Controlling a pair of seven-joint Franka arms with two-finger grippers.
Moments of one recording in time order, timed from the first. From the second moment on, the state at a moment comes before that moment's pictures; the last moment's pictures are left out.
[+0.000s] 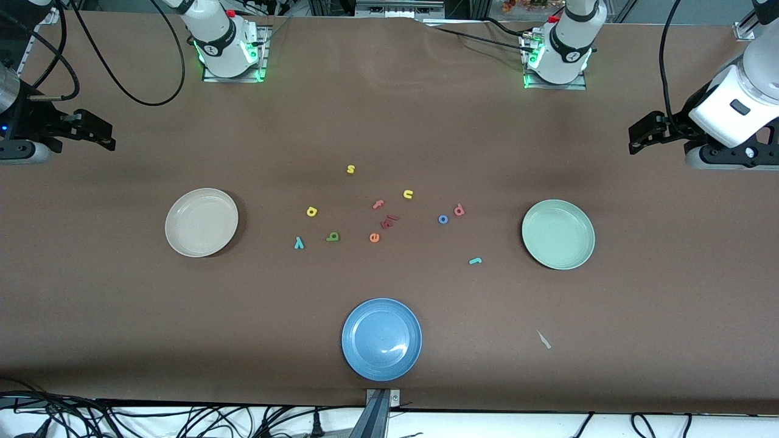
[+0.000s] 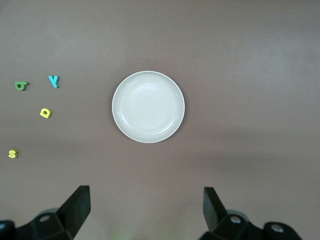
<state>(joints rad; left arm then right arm) 0.01 0.06 -0.13 -1.51 0.02 1.48 -0.11 0.03 -0.01 -0.03 -1.67 -0.03 1.60 -0.07</state>
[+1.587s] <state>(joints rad) 0.02 0.05 -0.13 -1.49 0.02 1.47 -0.11 0.03 -0.01 -0.03 -1.67 -0.03 1.60 -0.07</state>
